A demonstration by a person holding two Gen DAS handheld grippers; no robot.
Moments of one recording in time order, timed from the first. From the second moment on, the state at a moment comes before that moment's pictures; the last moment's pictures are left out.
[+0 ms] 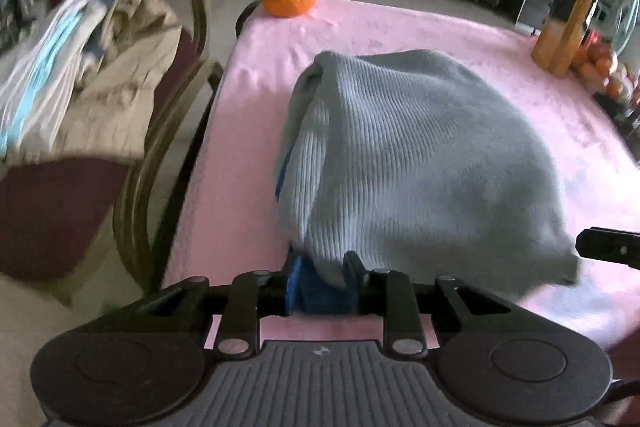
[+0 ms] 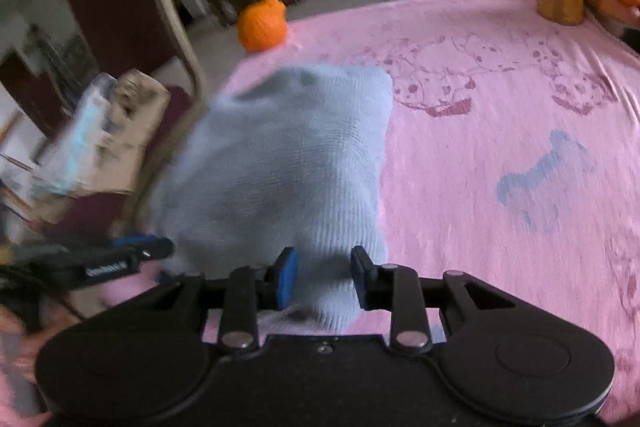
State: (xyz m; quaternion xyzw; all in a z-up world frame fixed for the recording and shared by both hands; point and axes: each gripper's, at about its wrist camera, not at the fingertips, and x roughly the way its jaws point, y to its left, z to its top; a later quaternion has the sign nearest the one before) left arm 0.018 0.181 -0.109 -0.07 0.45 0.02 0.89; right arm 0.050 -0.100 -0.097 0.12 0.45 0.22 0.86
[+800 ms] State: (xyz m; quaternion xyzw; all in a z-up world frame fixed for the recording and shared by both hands) left arm -0.007 0.197 -0.108 -0.10 0.49 0.17 0.85; right arm 0.038 -0.137 -0.098 0.20 0.44 0.27 0.83
